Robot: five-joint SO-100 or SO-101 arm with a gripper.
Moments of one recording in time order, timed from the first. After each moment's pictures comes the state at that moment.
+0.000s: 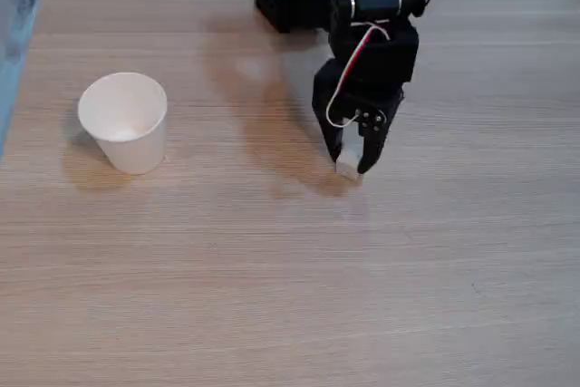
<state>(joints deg) -3.6 98.6 123.4 46.8 -48.7</state>
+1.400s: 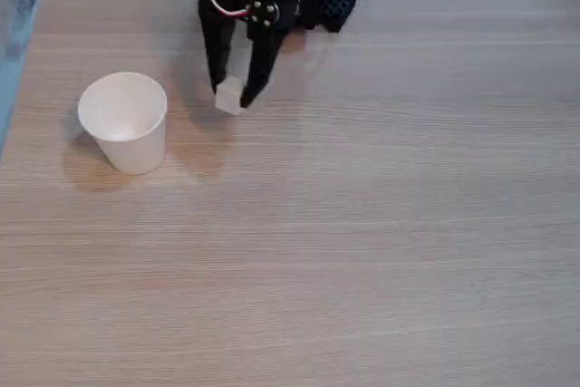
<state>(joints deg) 28.0 130.5 124.7 59.2 -79.7</state>
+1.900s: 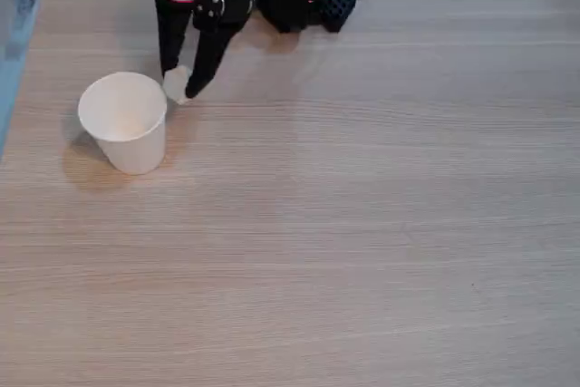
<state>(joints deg) 38.7 126.2 121.6 55.5 -81.6</state>
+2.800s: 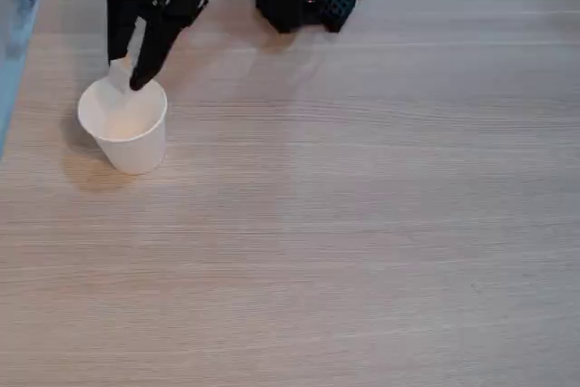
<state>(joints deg) 45.4 116.6 109.5 55.3 -83.8</state>
